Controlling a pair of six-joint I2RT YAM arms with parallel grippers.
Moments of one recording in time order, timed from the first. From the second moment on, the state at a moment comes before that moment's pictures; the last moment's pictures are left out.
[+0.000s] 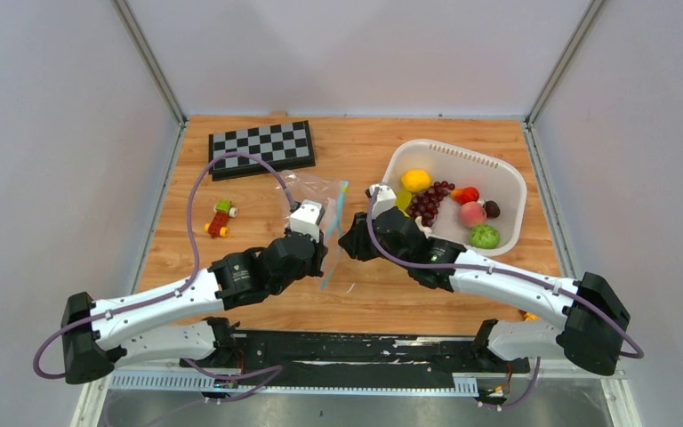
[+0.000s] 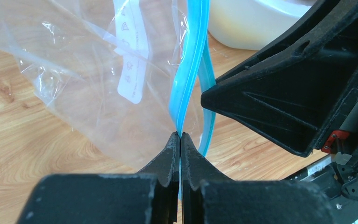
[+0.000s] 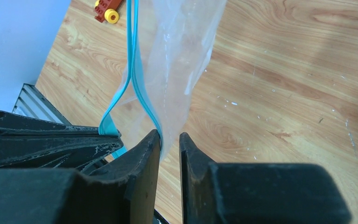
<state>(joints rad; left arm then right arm) -1.13 0.97 0.78 -0.38 -0.51 -0.54 0.99 1.25 0.83 -0.03 0.15 0.64</state>
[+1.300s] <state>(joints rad) -1.15 0.95 0.75 -0.37 -0.50 -0.65 1.05 1.19 0.76 -0.02 0.40 0.74</state>
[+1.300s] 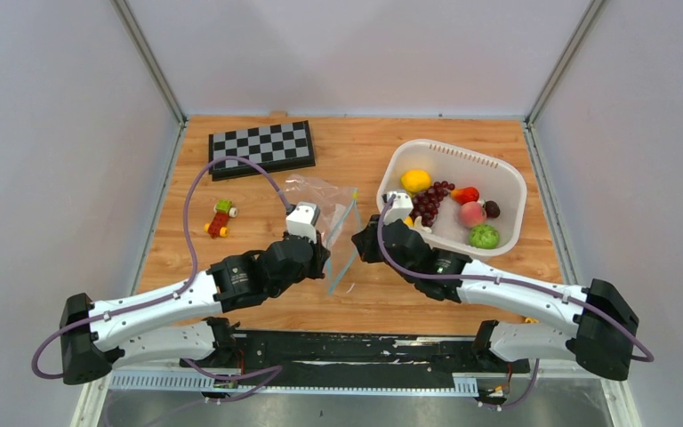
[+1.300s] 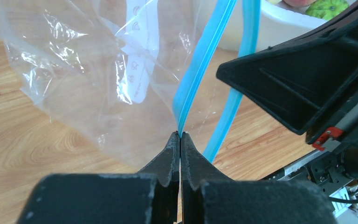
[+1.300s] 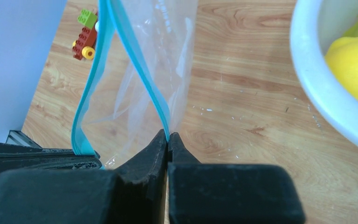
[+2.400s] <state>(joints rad) -1.14 0.86 0.82 -0.57 -0.71 -0.62 1.04 1.33 0.81 0.01 0.42 0.77</state>
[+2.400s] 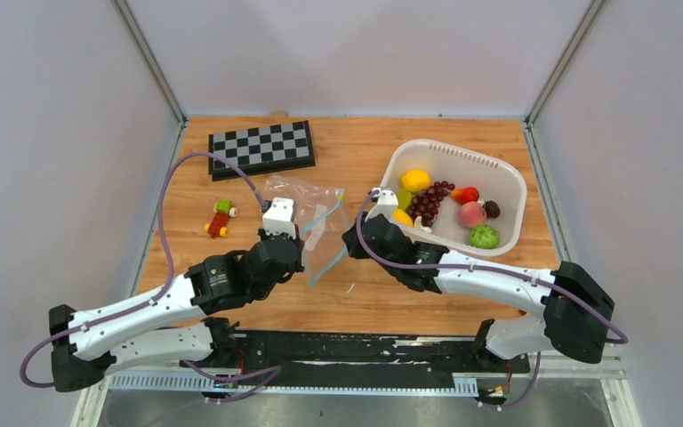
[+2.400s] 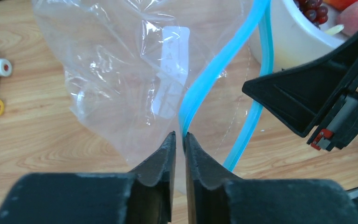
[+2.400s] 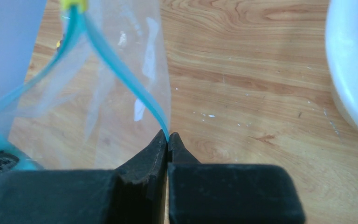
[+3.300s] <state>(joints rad) -1.14 0.99 0.71 -0.34 -0.72 -0.52 1.03 1.30 0.77 0.15 0.16 0.81</state>
